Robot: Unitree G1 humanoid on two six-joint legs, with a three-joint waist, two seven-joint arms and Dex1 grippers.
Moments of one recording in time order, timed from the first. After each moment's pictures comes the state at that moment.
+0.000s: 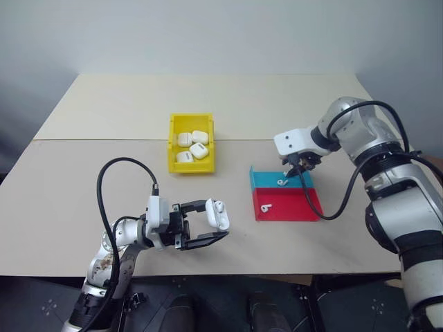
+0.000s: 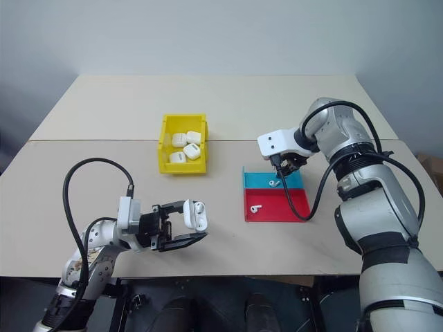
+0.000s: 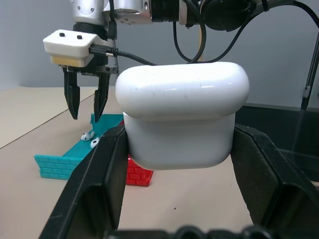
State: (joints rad) left arm -0.12 0.45 -0.06 -0.23 -0.53 0.00 -1.19; right arm -1.30 -0.62 0.54 0.95 -0.39 -0.19 1.45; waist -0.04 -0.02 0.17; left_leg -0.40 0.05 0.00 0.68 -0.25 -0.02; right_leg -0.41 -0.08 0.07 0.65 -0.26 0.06
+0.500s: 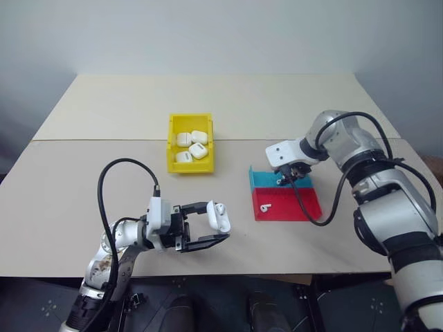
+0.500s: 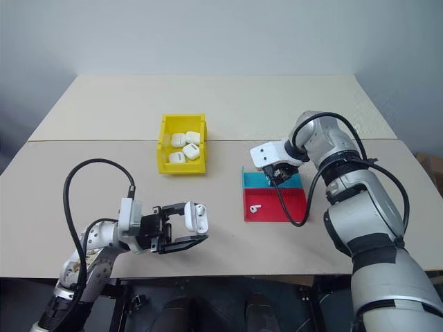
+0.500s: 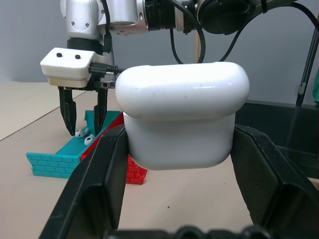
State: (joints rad) left arm -0.11 0.46 -0.08 -0.26 -0.53 0.03 -1.16; right arm -1.28 -0.55 0.54 1.04 -0.43 -0.26 1.41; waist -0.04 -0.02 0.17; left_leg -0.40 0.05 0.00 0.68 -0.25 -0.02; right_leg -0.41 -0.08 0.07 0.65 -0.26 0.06
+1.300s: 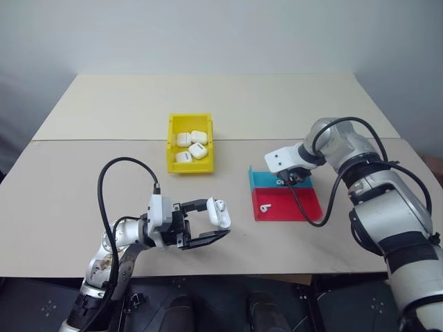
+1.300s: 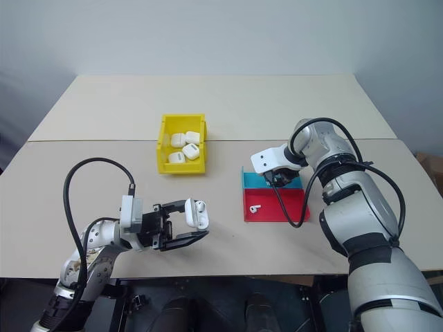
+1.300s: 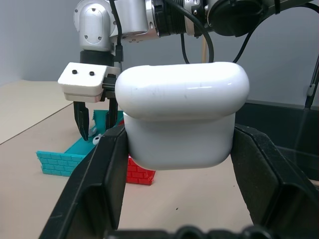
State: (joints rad) left arm -0.12 0.46 -0.08 -0.26 -0.53 0.03 -1.13; right arm -1.28 -0.53 0.55 1.10 -0.50 -0.30 1.36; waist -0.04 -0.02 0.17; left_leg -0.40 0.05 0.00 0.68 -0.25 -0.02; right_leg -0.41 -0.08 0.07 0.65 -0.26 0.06
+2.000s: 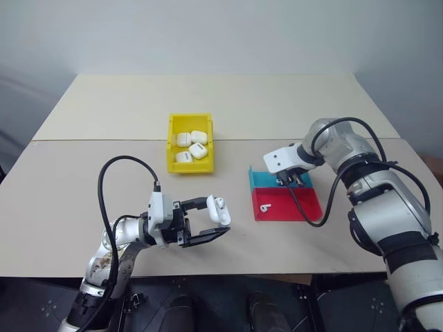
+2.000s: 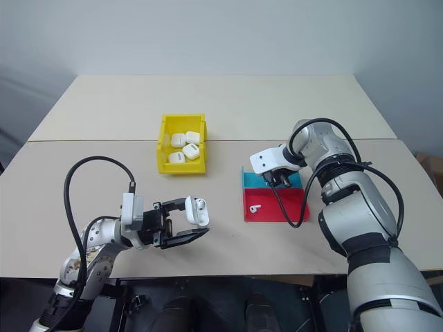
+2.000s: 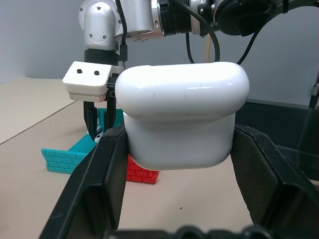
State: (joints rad) left arm -0.13 0.46 -0.08 -0.26 -0.53 0.04 -1.11; right arm -1.28 -0.53 0.55 1.11 -0.50 -0.30 1.35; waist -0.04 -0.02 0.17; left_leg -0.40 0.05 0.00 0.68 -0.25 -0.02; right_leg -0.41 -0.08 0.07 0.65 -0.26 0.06
